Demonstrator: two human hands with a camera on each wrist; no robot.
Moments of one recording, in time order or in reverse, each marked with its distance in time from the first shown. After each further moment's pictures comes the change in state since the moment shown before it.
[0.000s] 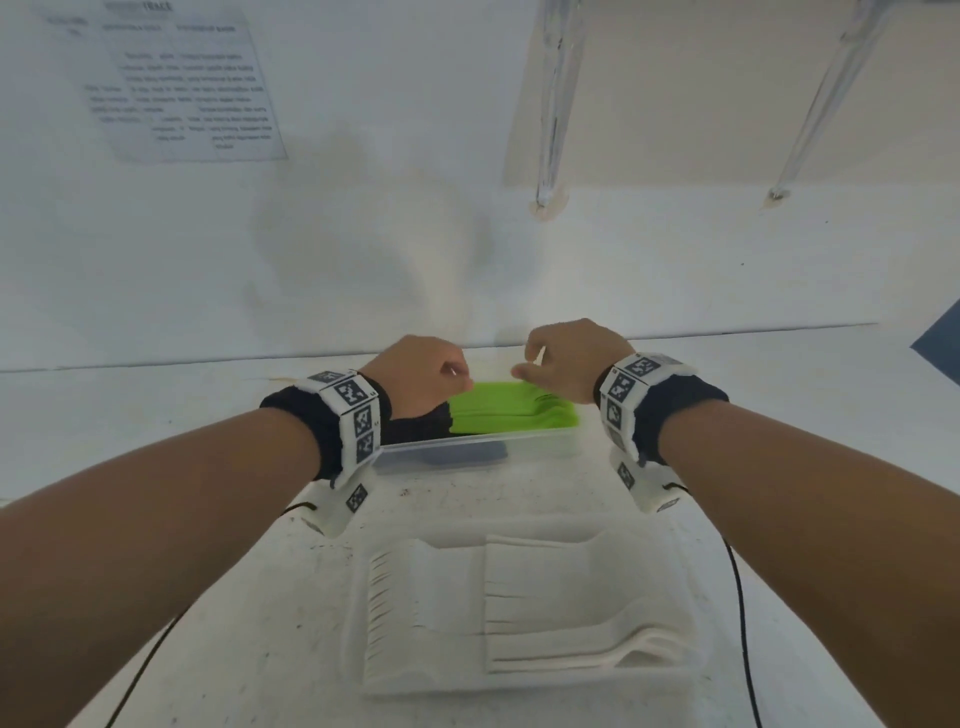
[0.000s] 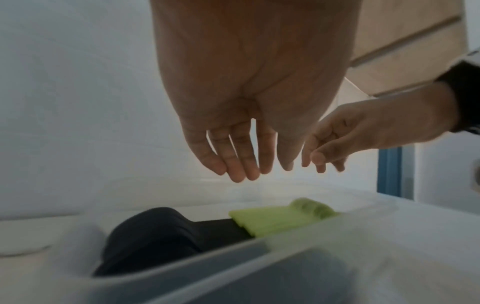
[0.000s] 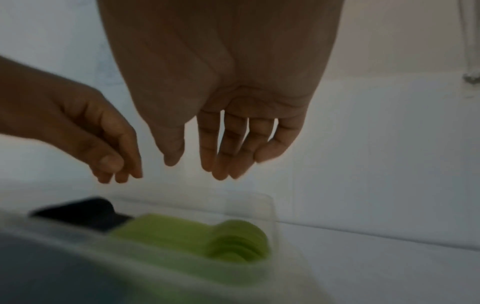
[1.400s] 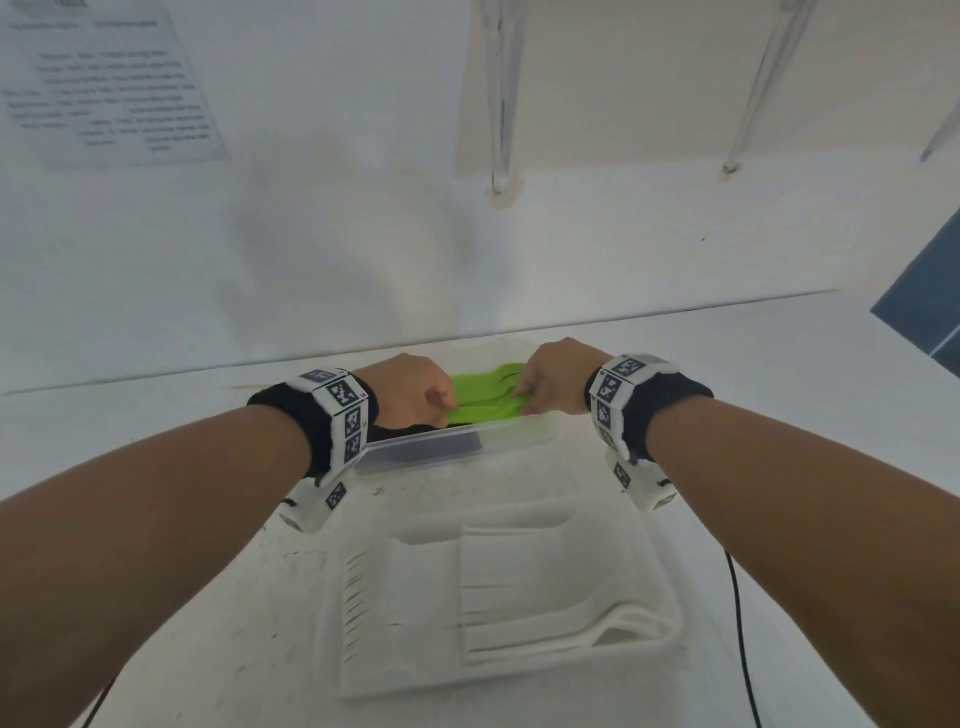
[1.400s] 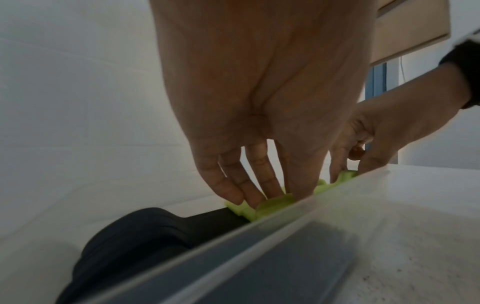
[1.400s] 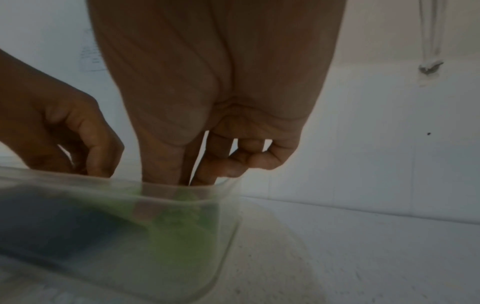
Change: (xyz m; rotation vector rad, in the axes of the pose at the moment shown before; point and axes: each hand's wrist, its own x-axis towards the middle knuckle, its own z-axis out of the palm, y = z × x) left_hand 0.004 0.020 0.011 0.160 -0.274 0.086; right_hand -0.015 0.025 0.018 -0.037 -0.207 -0.074
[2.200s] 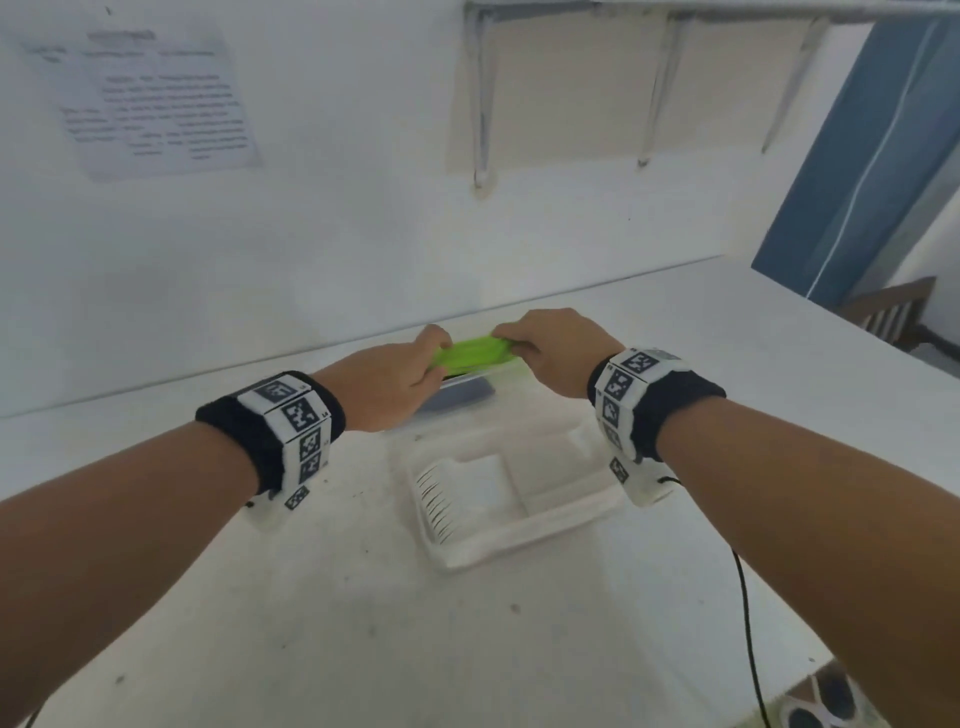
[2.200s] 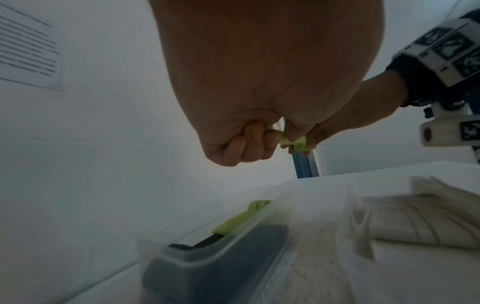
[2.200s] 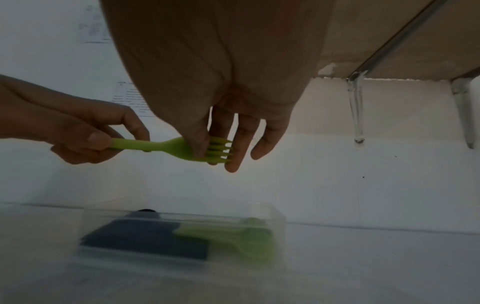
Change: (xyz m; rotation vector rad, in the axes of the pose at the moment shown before) left_hand -0.132 -0.021 0.006 -0.008 0.216 0.277; right_hand -0.113 -0.109 0.018 0.054 0.390 0.093
